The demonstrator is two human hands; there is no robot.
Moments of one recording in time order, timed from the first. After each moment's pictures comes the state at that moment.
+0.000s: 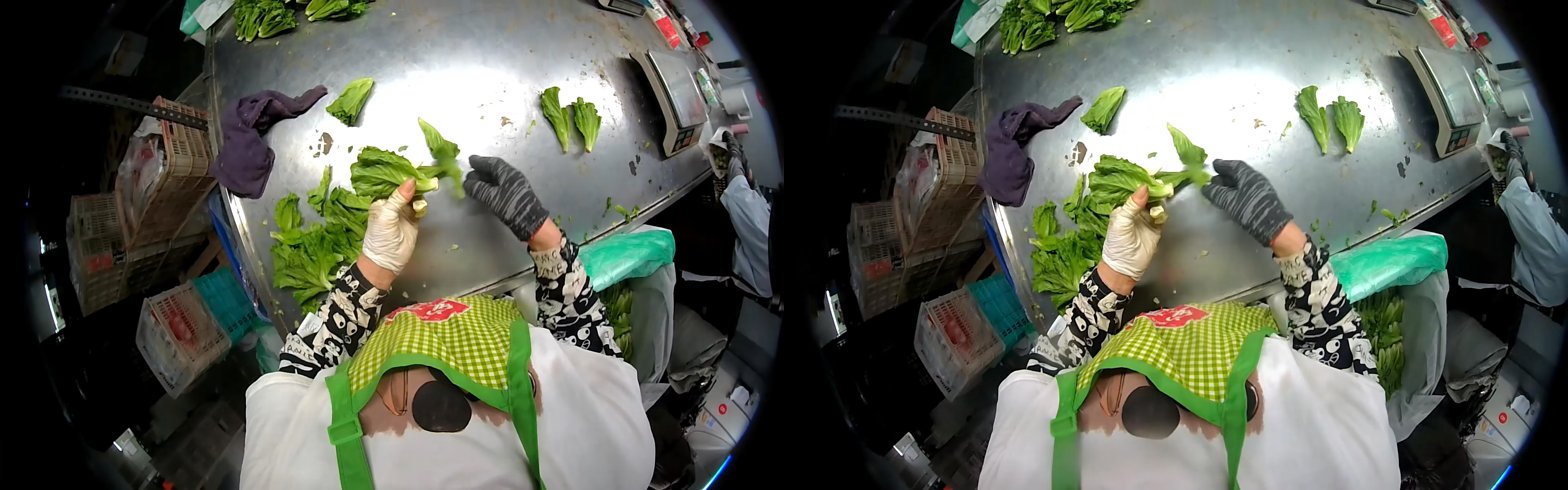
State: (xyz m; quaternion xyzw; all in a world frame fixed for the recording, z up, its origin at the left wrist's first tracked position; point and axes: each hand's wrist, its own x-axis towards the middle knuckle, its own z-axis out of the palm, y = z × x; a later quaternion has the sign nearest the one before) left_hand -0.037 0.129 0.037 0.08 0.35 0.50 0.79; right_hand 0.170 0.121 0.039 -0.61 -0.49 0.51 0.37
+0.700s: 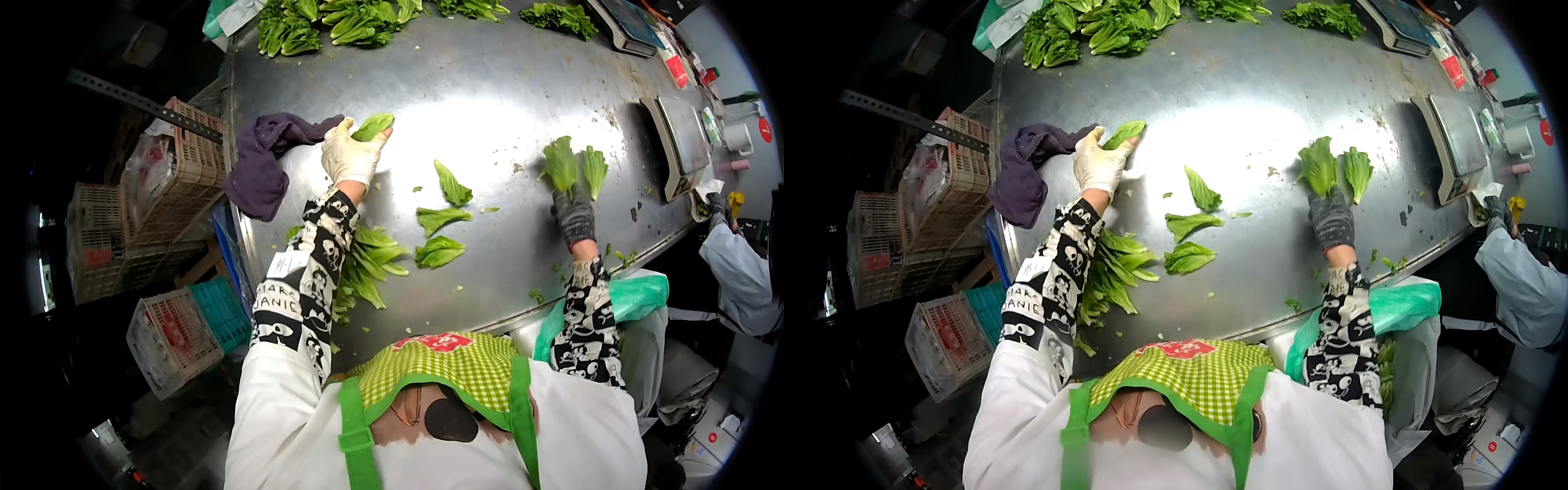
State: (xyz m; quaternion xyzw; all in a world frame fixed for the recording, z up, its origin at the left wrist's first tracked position) left_hand -0.081 0.304 0.014 0.61 0.74 0.26 0.09; right_hand 0.319 0.147 -0.037 -0.84 -0.48 0.19 0.19
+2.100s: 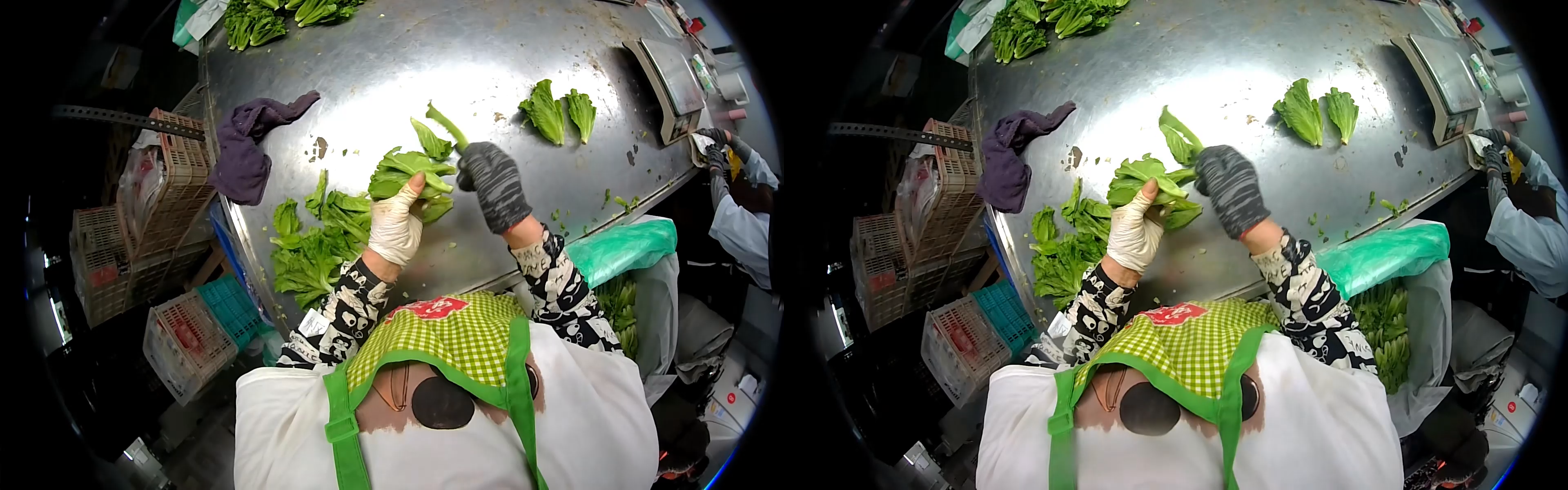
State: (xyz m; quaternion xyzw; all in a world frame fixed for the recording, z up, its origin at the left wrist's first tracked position) left_hand -0.013 0.134 0.057 0.12 0.36 0.51 0.77; right_hand 0.150 0.129 0.048 -0.56 -0.34 0.56 0.51
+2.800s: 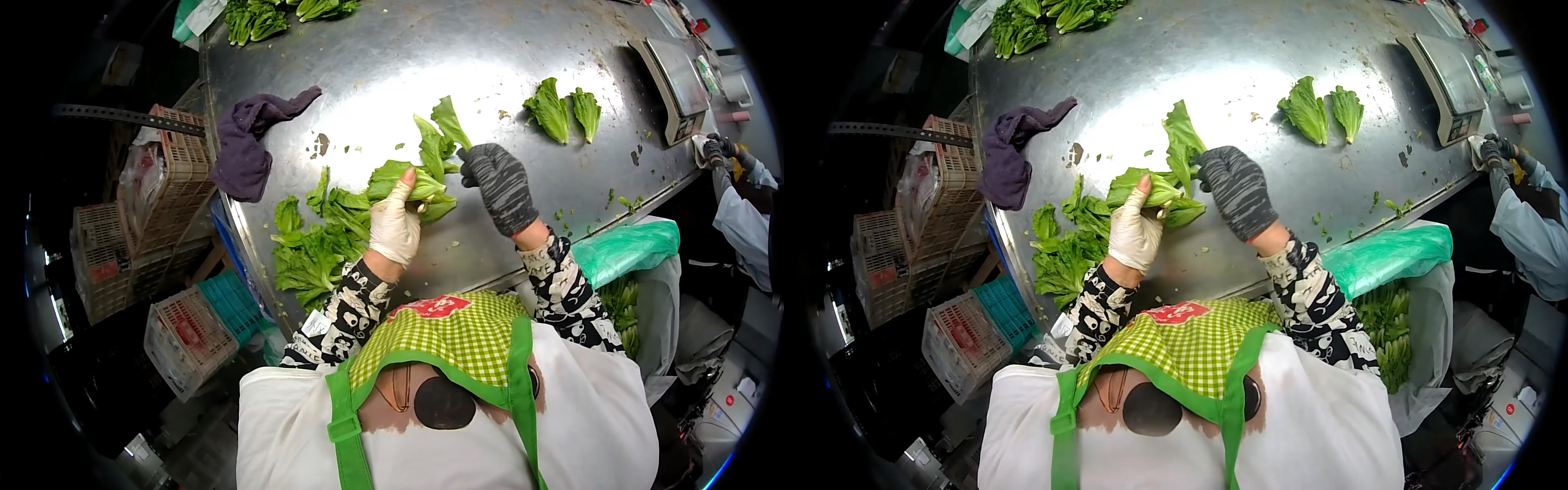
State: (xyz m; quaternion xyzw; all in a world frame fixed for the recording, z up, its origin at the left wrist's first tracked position) left_hand -0.024 0.132 0.035 0.10 0.42 0.49 0.76; right_hand 0.152 0.125 0.058 -0.59 -0.38 0.53 0.47
